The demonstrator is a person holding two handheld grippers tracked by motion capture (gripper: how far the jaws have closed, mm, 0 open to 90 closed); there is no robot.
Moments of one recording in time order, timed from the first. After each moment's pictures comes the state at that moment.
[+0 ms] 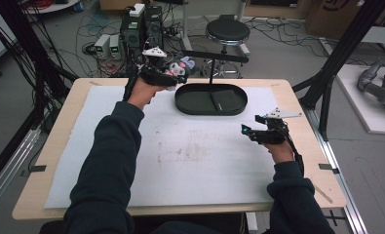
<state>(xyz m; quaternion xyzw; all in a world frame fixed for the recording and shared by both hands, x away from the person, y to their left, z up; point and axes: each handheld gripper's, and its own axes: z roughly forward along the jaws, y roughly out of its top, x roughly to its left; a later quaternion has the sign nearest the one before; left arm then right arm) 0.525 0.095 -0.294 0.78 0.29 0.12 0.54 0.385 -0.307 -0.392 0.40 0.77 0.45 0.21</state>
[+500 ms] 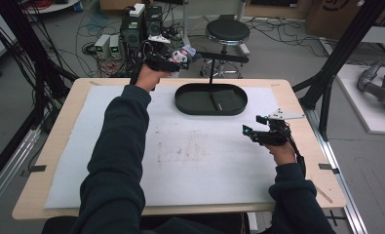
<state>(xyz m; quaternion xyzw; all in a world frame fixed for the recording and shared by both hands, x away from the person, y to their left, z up) 0.572 0.089 -0.290 0.78 0.31 0.13 0.53 0.378 -0.309 -0.389 0.40 0.76 0.46 0.20</state>
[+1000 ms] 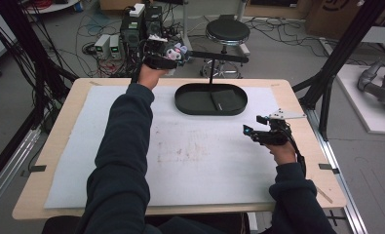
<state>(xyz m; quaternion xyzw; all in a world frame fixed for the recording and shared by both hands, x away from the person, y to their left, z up) 0.582 0.098 -0.301 0.75 0.40 0.19 0.49 0.380 -0.312 -0.391 0.40 0.76 0.46 0.20</state>
